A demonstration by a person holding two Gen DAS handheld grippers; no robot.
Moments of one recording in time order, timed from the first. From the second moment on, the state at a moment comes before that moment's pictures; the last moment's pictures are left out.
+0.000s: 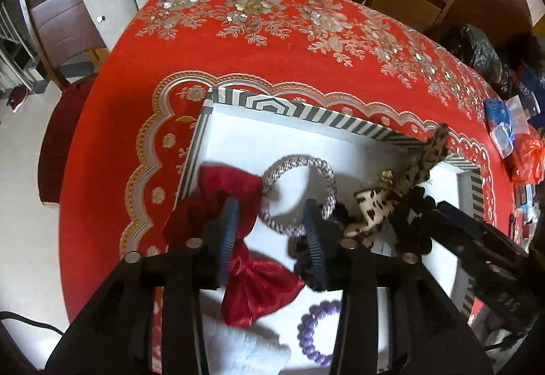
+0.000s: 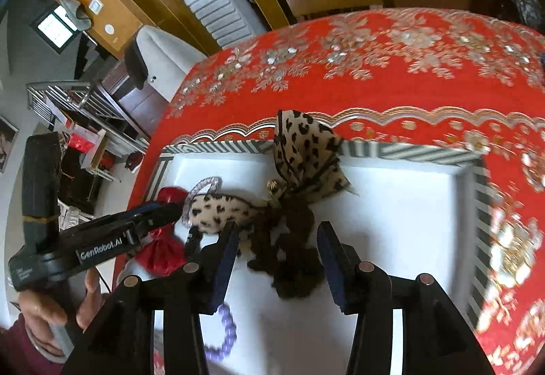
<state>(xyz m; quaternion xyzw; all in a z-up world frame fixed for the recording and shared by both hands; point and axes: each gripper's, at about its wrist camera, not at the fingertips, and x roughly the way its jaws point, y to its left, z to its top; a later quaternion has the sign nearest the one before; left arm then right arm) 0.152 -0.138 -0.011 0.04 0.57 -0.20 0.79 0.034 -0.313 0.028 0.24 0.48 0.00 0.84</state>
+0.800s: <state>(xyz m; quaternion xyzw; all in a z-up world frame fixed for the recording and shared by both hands) 0.012 -0.109 0.041 0.08 0.51 -0.17 0.84 -0.123 -0.284 0.065 0.22 0.47 0.00 0.86</state>
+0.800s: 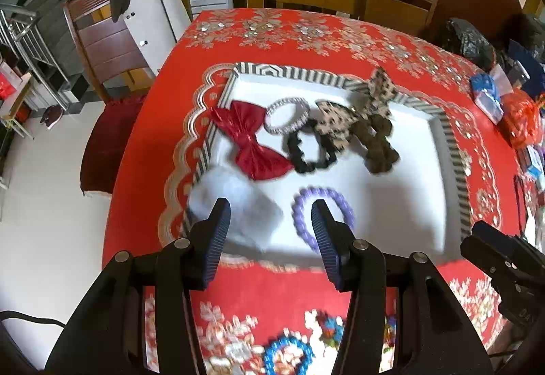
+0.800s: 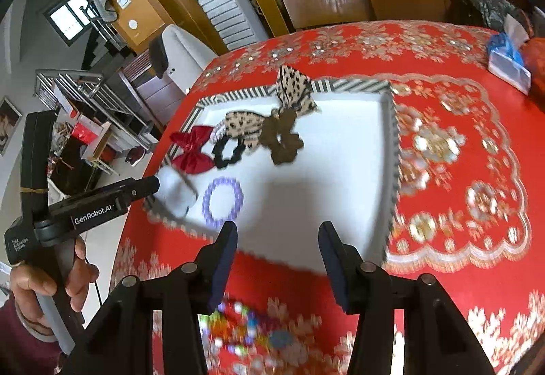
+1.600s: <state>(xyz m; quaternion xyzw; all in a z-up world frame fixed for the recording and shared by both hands) -0.102 -0.040 0.005 0.05 0.57 -0.14 0.81 -0.232 -0.261 0.039 0.22 0.50 0.01 0.84</state>
